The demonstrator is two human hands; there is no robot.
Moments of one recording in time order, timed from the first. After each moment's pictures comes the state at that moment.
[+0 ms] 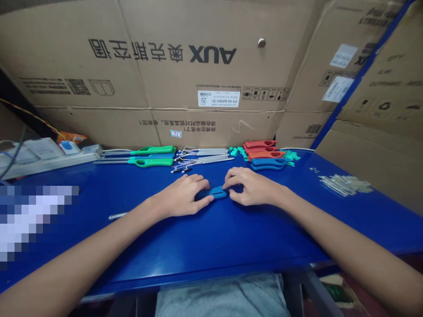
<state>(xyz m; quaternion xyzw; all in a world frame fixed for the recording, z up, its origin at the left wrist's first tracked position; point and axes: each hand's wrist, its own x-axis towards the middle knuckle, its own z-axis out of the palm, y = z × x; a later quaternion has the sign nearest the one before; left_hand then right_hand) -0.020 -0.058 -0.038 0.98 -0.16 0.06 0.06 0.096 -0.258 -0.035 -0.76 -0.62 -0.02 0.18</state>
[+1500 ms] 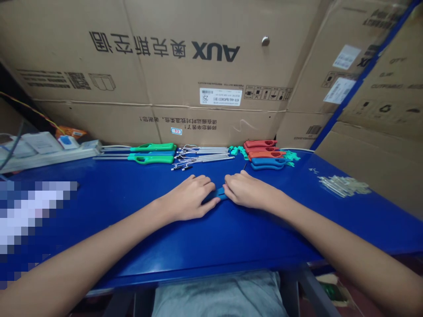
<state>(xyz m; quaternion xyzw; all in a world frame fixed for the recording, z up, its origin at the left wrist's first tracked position) -0.024 -0.075 -0.045 0.98 -0.18 0.08 -0.01 0.071 -0.241 -0.027 -0.85 -0.53 0.00 -0.05</state>
